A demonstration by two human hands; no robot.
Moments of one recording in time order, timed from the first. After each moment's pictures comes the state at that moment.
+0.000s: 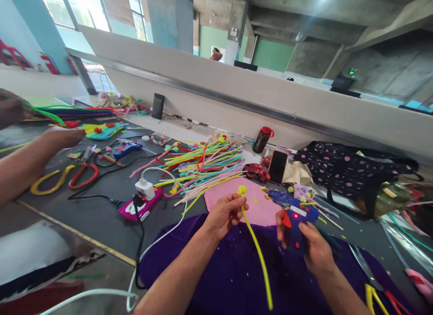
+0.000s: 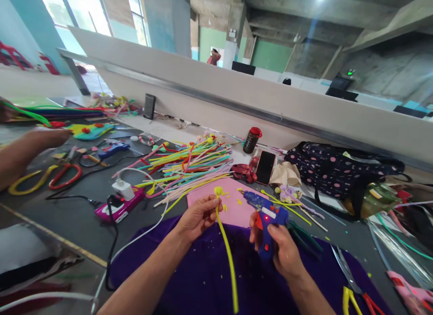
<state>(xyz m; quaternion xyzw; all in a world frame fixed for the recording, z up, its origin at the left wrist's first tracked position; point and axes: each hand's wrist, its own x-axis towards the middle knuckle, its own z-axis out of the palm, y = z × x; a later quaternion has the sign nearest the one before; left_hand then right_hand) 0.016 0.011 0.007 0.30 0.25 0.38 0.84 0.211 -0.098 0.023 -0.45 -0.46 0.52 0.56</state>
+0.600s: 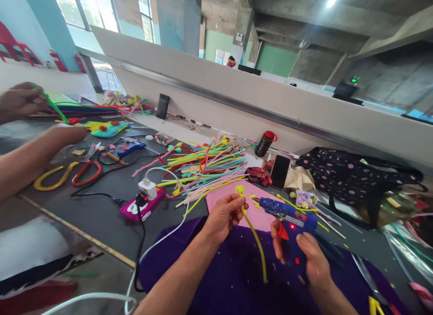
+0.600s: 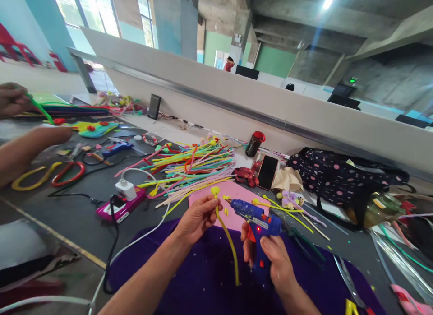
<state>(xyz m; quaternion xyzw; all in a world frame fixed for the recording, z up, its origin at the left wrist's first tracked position) 0.011 0.011 0.009 0.30 0.25 0.43 0.81 0.189 -0.097 0.020 -0.47 -0.51 0.50 0.52</state>
